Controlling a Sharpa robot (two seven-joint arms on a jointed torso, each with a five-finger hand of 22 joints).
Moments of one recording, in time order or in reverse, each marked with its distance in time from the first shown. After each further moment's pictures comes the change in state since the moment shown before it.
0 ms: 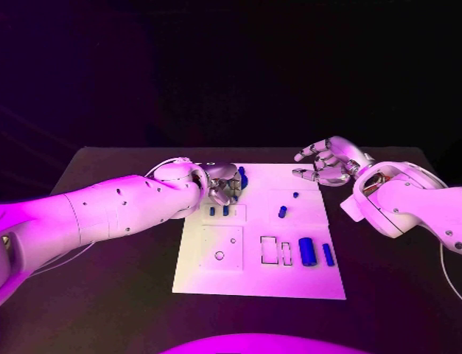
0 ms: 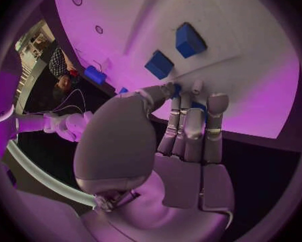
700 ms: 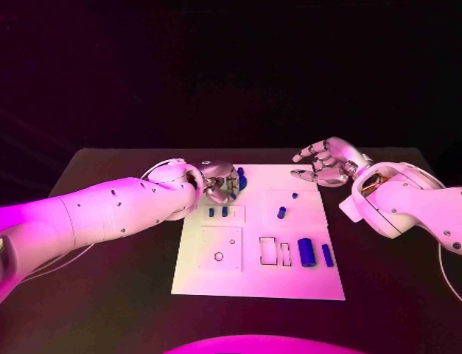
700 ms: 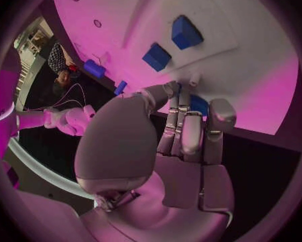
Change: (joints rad) left arm -0.003 -0.022 0.004 0.012 0.036 -0.065 0.021; left_hand 0.015 0.046 0.013 -0.066 -0.006 0.104 -0.017 -0.055 0.001 0.155 -0.027 -0.106 -0.026 0.092 -0.028 0.036 0.076 -0.031 0.106 -0.029 0.108 0.146; right arm 0.000 0.001 0.000 0.000 0.000 0.000 0.000; right_hand 0.000 0.000 0.003 0.002 0.000 0.003 -0.003 0.000 0.000 0.000 0.000 0.000 0.000 0.000 0.000 0.000 0.001 0.000 0.000 0.000 0.000 0.000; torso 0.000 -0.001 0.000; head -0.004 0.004
